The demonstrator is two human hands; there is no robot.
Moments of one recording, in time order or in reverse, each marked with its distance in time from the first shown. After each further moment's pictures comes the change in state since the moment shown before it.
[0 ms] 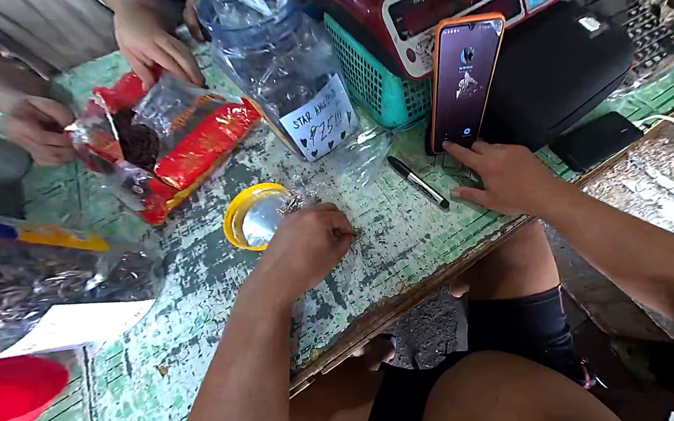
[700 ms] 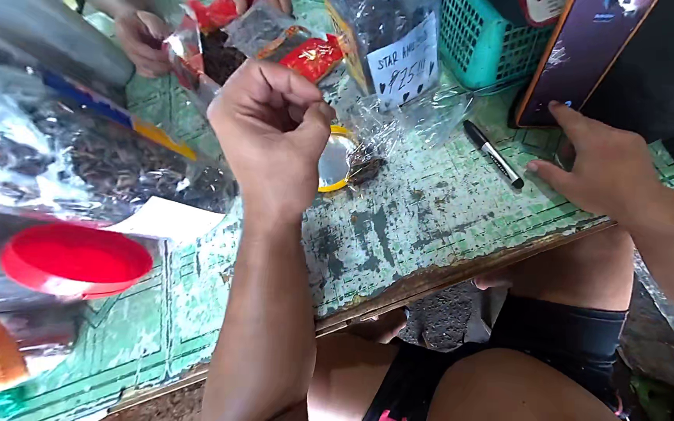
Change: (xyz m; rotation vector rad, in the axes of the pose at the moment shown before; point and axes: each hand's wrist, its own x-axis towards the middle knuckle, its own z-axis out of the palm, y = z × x) left_hand -0.022 -0.030 -0.052 -0.616 0.795 -0.009; right_hand -0.002 -0.015 -0.001 0.091 0.093 0.121
